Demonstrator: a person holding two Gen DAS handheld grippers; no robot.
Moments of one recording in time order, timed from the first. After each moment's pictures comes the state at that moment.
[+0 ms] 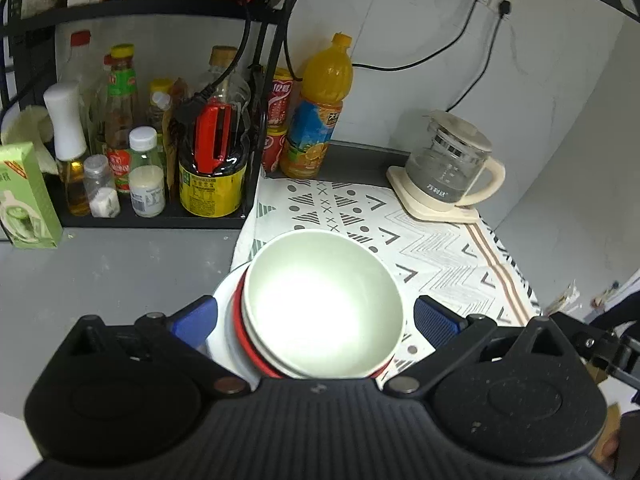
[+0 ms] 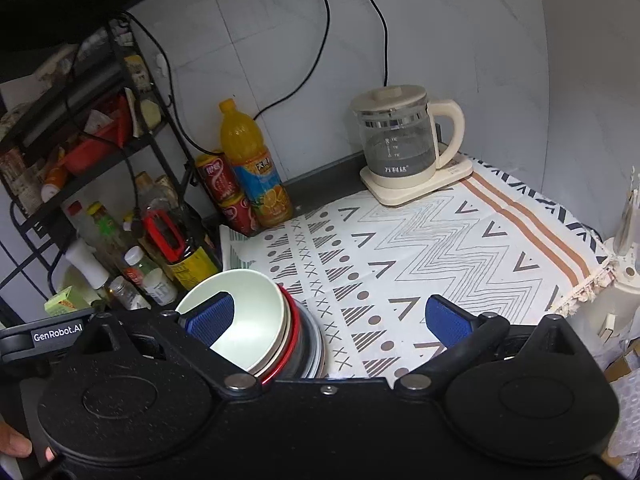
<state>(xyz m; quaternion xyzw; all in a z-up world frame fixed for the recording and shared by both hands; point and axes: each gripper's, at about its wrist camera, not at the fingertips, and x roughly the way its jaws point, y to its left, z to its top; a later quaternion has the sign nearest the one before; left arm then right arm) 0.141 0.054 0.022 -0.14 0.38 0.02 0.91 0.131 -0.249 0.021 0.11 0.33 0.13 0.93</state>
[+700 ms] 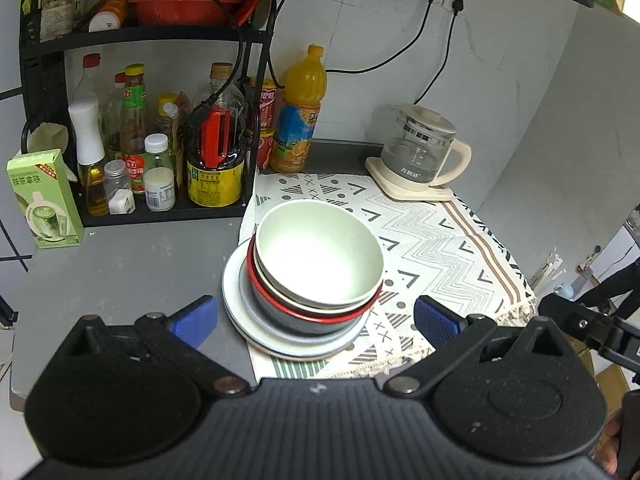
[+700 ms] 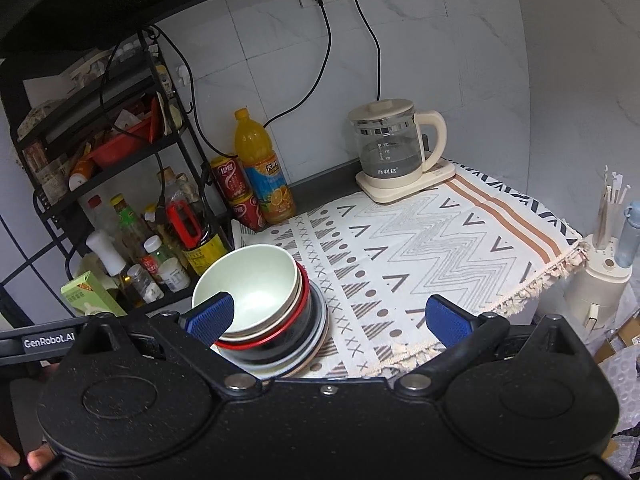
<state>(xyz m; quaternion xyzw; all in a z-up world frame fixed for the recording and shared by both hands) 0.054 0.049 0.039 -0.12 0.36 -0.01 0.93 0.048 -0.248 0.030 0.11 0.32 0.11 0.94</state>
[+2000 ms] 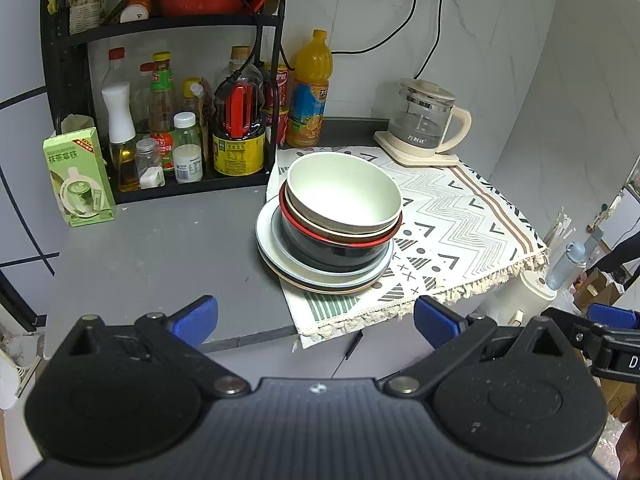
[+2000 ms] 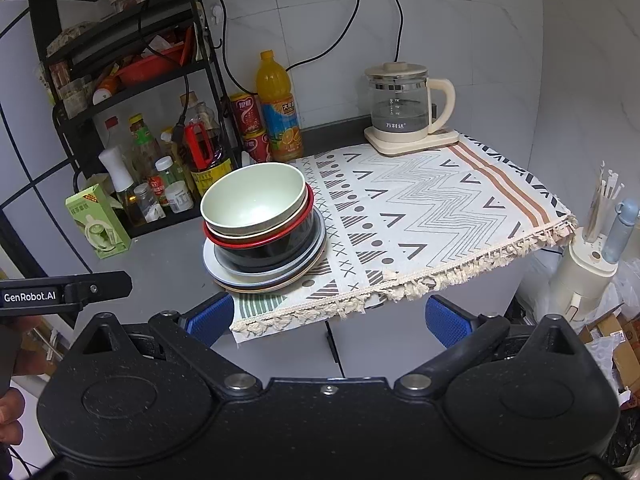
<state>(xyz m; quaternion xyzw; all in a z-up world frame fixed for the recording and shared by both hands) -0.021 0.056 0.014 -0.07 0.36 -0.01 0.93 -0.015 -0.237 0.001 0.04 0.35 0.13 0.93</state>
